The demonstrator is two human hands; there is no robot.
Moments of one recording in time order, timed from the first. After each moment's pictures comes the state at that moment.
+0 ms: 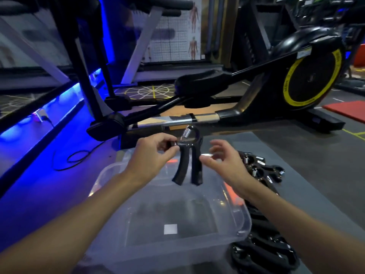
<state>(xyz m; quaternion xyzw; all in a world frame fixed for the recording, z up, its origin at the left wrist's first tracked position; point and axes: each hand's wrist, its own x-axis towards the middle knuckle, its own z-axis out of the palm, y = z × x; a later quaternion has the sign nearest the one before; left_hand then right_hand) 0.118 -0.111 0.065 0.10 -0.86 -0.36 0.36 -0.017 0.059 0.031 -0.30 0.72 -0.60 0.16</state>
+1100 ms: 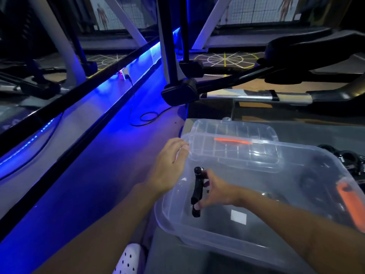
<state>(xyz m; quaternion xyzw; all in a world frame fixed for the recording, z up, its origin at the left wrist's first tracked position) 0.234 -0.208 -0.039 0.33 -0.80 -0.39 0.32 0.074 -0.121 -0.124 -0.48 0.68 -0.28 0.48</state>
